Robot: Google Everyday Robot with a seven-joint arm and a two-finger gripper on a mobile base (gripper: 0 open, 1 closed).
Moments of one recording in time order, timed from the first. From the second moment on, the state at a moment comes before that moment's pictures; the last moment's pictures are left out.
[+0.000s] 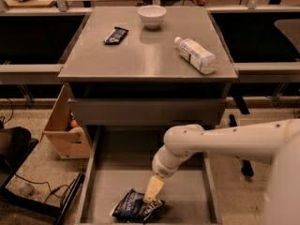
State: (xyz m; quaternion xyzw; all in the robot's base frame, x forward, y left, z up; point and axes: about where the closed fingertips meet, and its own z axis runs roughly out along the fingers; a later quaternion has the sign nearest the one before) arm 0.477 -0.016 0.502 -0.59 0.79 0.17 0.11
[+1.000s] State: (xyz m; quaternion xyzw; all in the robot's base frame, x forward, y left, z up) arm 0.421 0.045 0.384 -0.56 0.78 0.29 0.01
